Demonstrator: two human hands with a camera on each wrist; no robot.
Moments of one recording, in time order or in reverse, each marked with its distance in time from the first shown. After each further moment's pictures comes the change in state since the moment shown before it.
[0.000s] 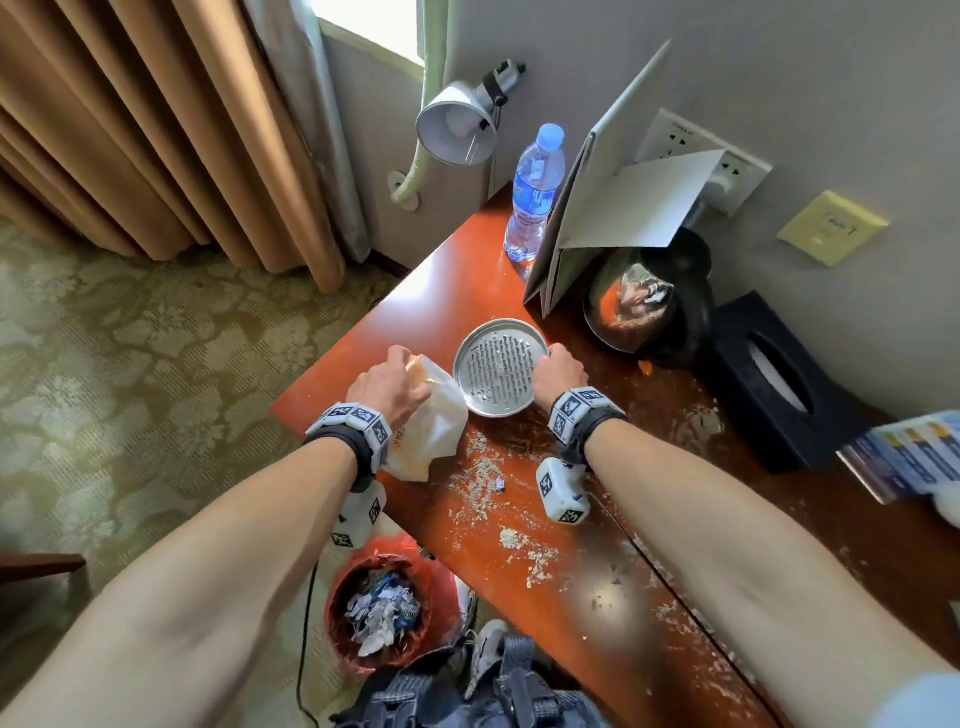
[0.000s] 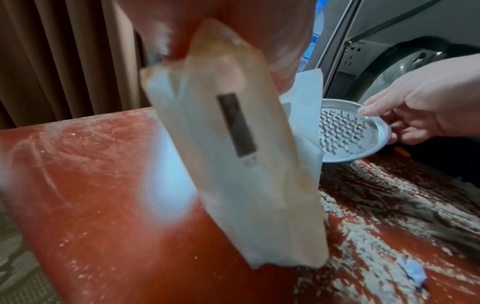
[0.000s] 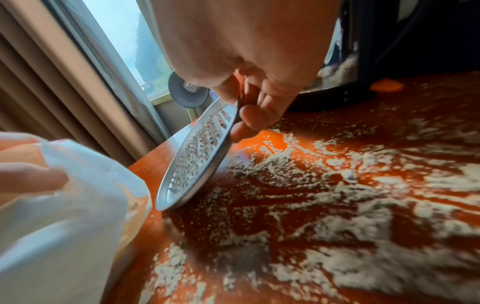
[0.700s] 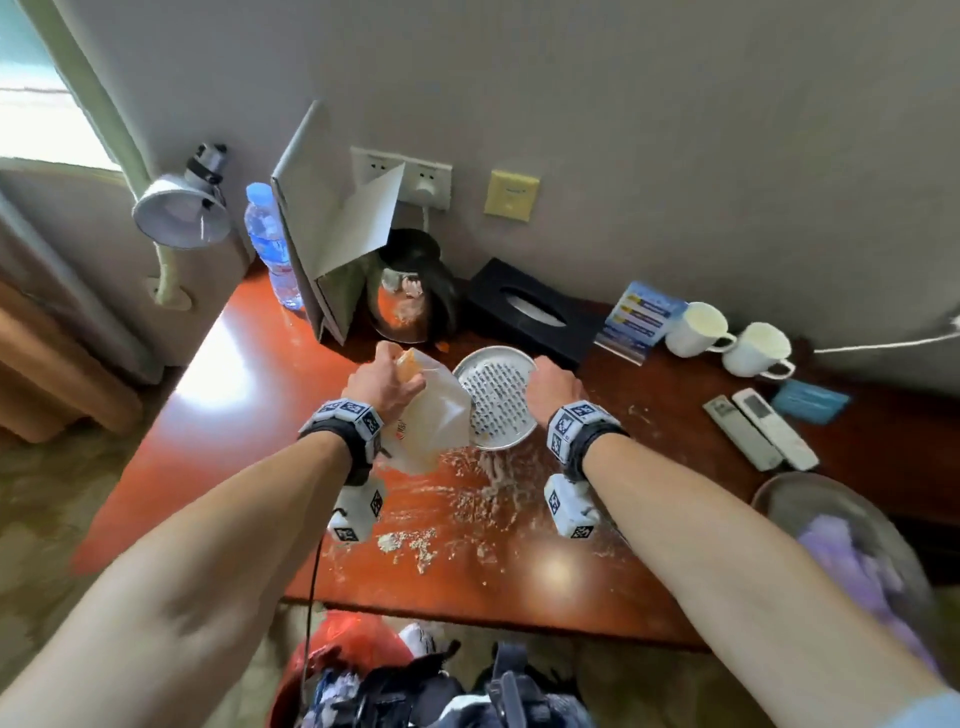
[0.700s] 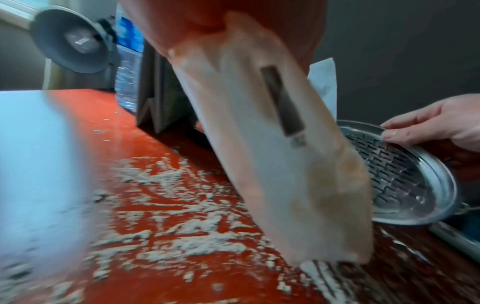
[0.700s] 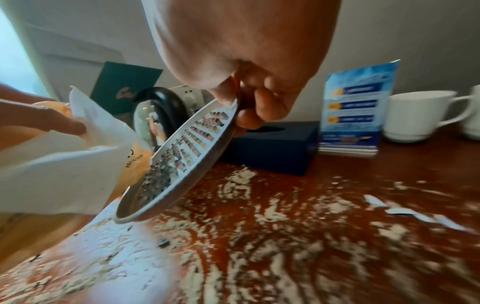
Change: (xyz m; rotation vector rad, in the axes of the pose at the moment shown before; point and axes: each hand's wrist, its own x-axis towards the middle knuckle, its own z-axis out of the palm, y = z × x) left_hand -0.050 0.190 0.032 -0.093 -0.121 0.442; right_hand -0.114 0.174 -0.126 -0.070 0.302 0.214
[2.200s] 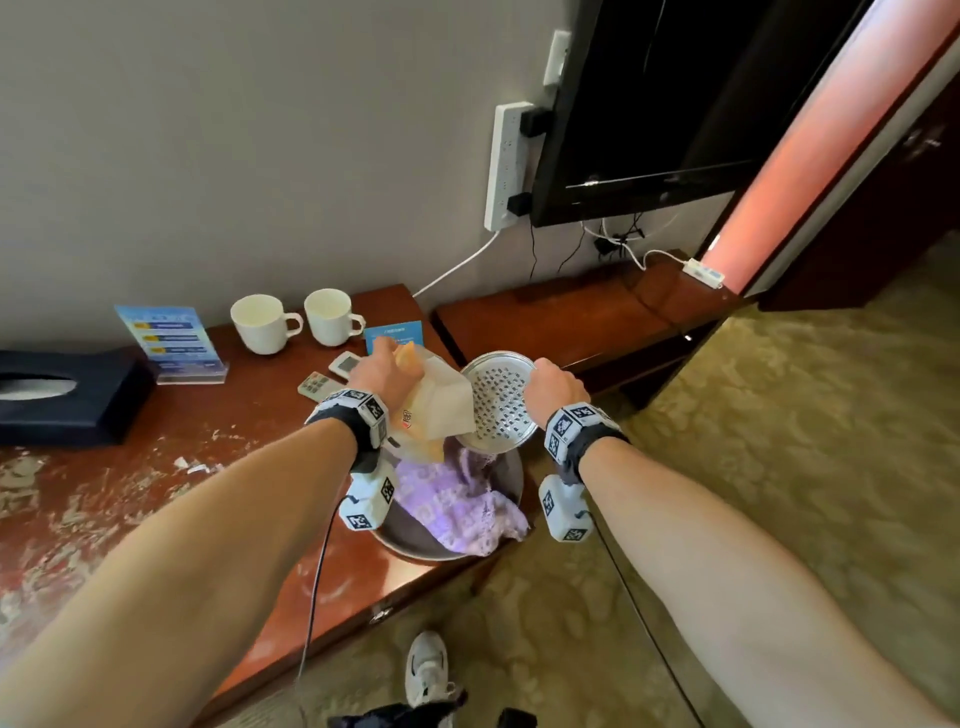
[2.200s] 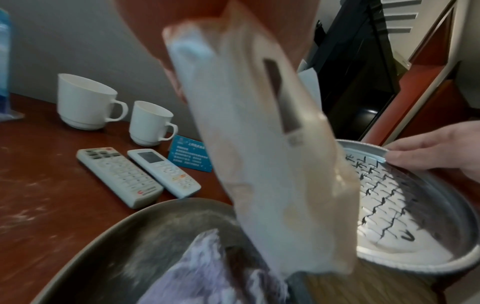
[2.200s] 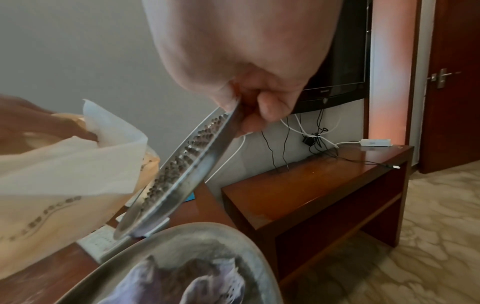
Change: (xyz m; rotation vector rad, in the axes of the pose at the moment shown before) left_hand -0.185 0.467 0.346 -0.001 -0.275 0.465; right_hand -0.160 0.543 -0.185 0.078 0.305 0.573
